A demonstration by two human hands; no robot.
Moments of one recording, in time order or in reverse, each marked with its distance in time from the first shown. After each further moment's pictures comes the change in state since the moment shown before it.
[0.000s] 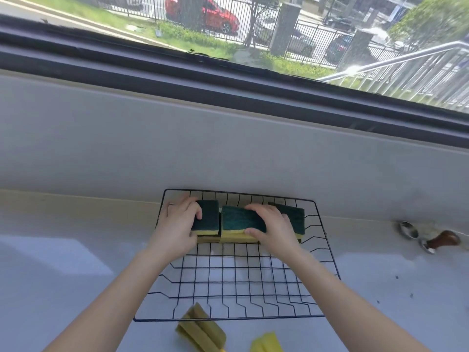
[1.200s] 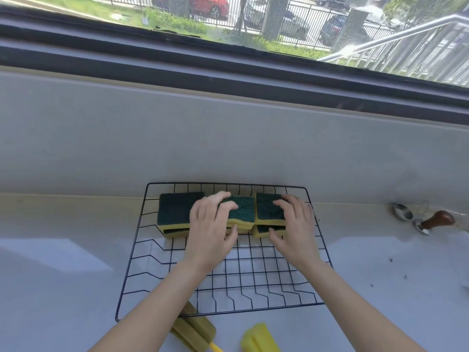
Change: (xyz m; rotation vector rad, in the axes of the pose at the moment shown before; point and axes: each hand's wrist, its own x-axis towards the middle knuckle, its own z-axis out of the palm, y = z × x) left_hand 0.003 0.081 0.053 -0.016 0.365 0.192; right_hand -0.046 0.052 -0.004 -0.141 0.308 0.055
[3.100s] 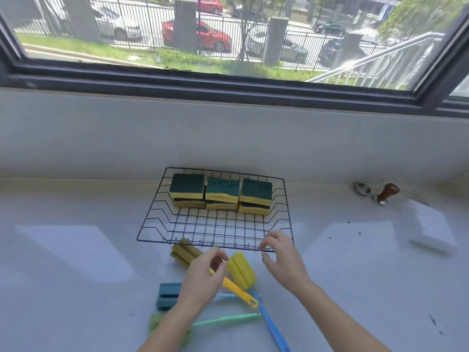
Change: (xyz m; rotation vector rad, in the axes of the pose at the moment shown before) left_hand -0.166 0.116 -0.084 -0.552 -0.285 -0.530; right_hand -0.172 -0.032 -0.069 0.328 -0.236 0.154
